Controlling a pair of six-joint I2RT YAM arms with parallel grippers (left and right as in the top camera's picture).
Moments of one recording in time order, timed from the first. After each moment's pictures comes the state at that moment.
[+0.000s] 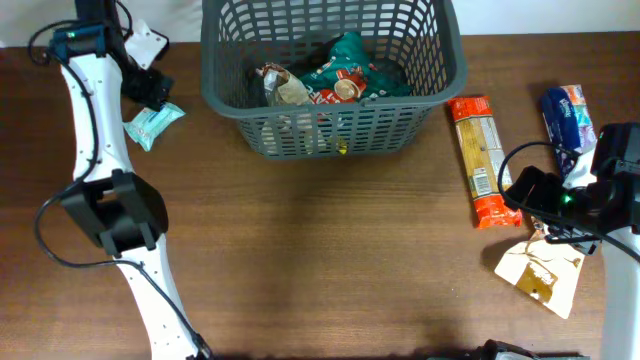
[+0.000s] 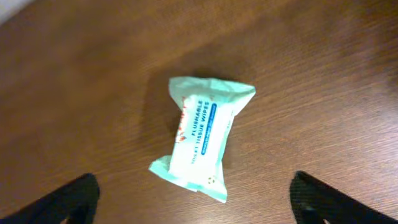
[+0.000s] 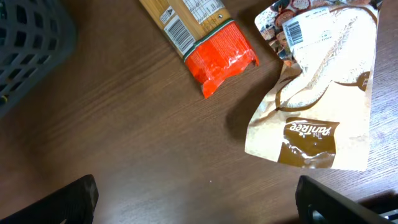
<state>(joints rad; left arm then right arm) 0.21 2.48 2.58 -1.32 -0.02 0.66 -0.31 1.25 1.32 -1.33 -0.14 0.28</state>
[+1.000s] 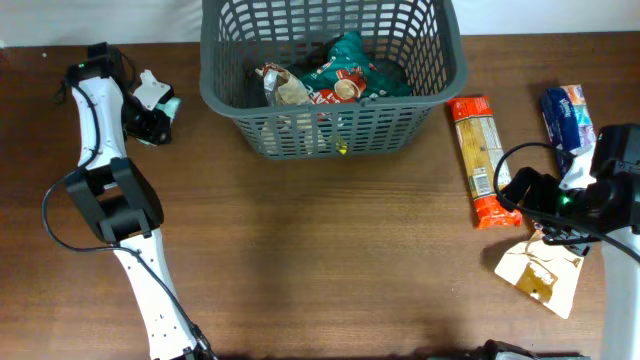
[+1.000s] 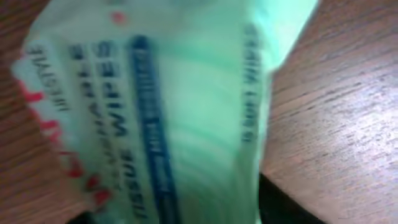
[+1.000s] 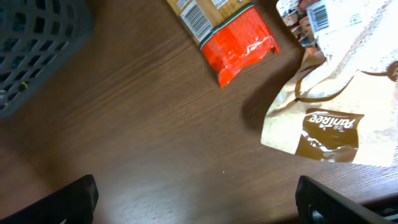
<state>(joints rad) 0.29 2.72 2.58 -1.36 0.10 0.69 -0.31 1.25 1.32 -1.35 -0.21 0.28</state>
